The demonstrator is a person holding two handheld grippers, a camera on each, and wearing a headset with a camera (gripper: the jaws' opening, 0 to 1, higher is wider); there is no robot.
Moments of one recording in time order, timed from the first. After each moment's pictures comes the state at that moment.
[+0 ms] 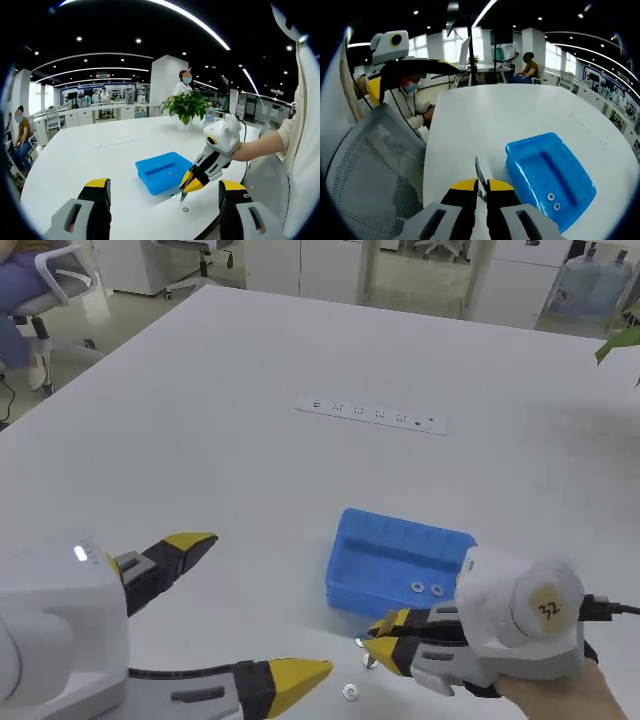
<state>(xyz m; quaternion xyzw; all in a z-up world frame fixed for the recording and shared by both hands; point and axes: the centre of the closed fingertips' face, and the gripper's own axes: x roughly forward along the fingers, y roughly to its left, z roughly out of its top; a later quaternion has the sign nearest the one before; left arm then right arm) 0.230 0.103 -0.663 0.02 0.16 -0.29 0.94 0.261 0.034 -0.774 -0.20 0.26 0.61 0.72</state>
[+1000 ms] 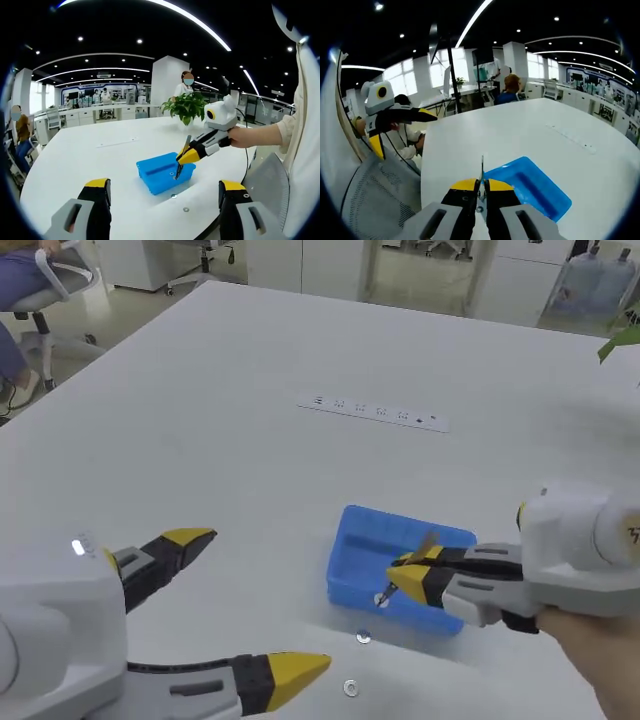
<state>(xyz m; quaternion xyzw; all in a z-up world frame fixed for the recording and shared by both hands) 0.229 0.105 -0.662 0.01 0.16 -0.28 0.95 0.312 0.027 -0.704 -0.10 0.23 0.58 0.78</state>
